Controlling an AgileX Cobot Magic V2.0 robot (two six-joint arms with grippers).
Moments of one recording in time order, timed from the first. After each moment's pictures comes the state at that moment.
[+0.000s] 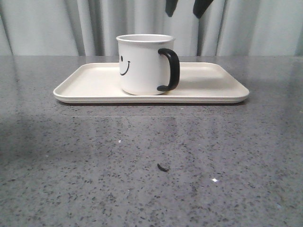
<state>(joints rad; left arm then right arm) -0.75 0.83 -0.92 0.40 0.70 -0.68 0.52 1.85 -1.92 0.03 1.21 0.25</state>
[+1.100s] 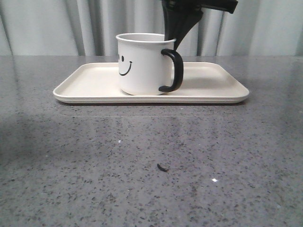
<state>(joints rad) -0.75 0.83 -0.92 0.40 0.70 -0.68 0.52 1.96 -1.93 0.09 1.19 0.34</state>
